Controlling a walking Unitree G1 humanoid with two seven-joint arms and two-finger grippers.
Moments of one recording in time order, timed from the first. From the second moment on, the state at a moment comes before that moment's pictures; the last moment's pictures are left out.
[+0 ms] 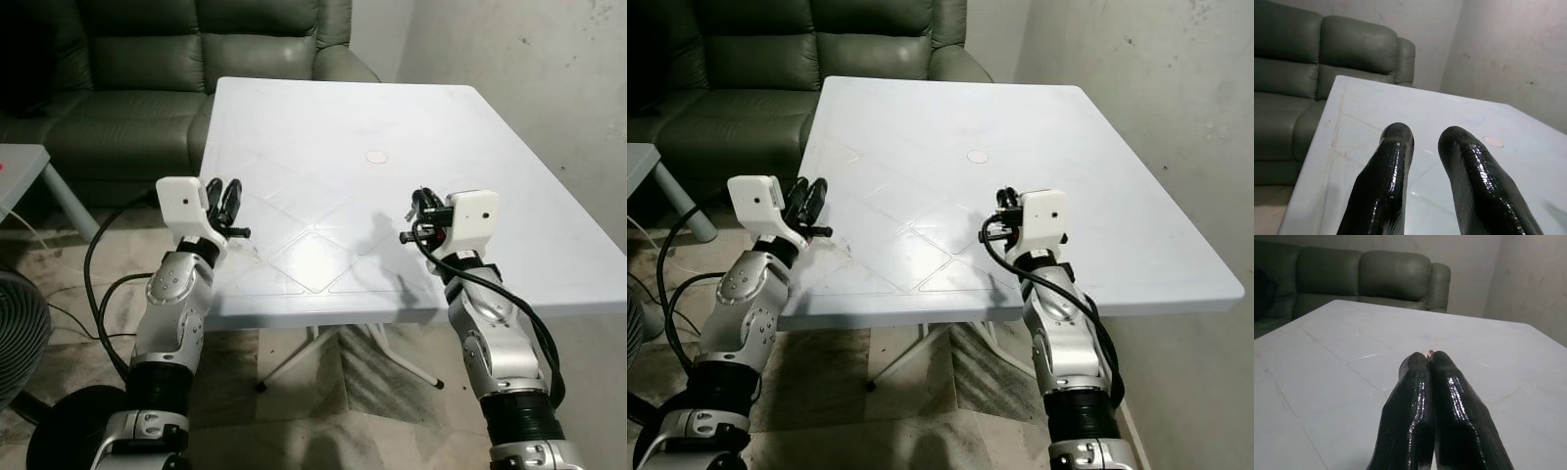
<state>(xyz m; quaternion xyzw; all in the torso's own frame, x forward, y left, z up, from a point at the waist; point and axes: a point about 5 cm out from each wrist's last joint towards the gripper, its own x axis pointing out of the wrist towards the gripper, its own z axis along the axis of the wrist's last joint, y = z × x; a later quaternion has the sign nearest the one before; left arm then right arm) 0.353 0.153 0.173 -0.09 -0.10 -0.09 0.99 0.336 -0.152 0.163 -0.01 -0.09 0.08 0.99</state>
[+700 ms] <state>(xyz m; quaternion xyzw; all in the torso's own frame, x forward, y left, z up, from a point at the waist) 0.357 0.154 0.169 -0.10 -0.09 -0.08 0.99 0.334 -0.155 0.158 -0.01 -0.09 0.07 0.99</state>
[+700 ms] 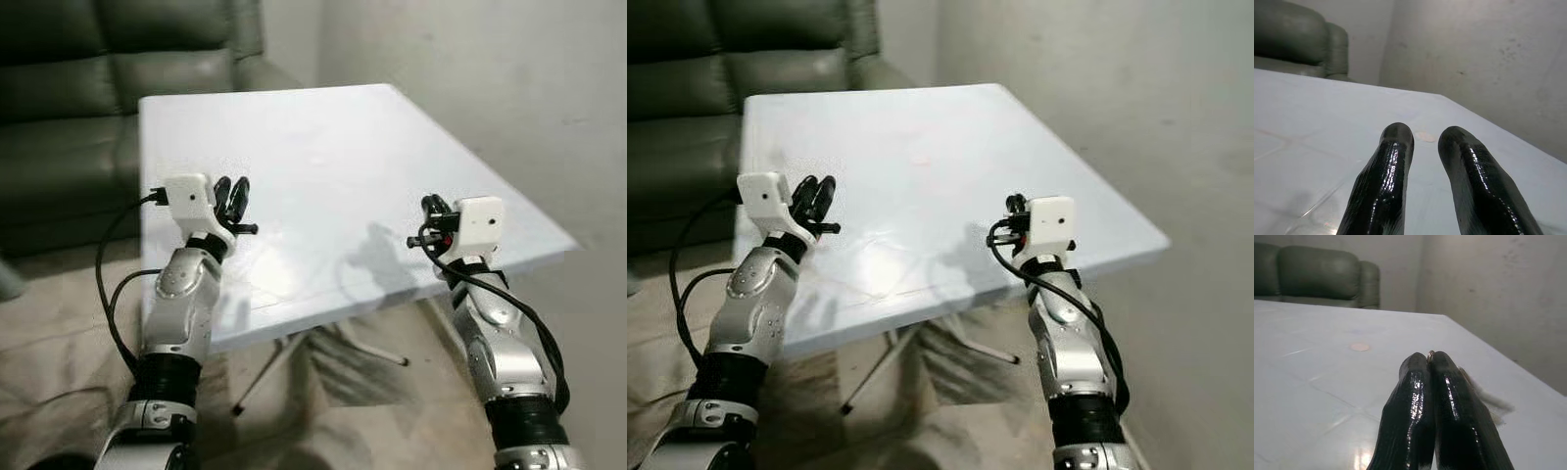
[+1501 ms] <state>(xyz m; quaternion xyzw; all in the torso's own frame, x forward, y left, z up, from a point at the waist) 0.360 0.145 0.166 -0.07 -0.08 -0.10 0.99 0.332 -0.168 0.151 -0.02 -0.07 0.06 1.00</state>
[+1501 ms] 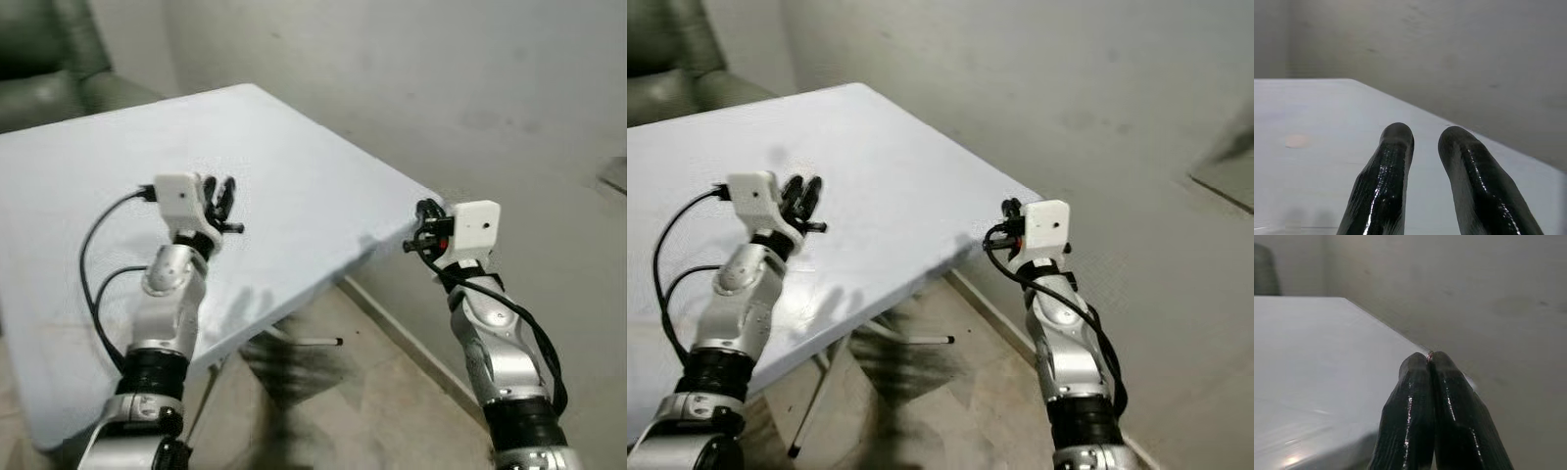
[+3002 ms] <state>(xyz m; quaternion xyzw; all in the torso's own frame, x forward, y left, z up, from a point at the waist) 0.356 0.146 0.161 -0.06 -0.07 -0.10 0.99 0.330 -0.161 0.148 -0.02 -0.07 0.07 1.00</state>
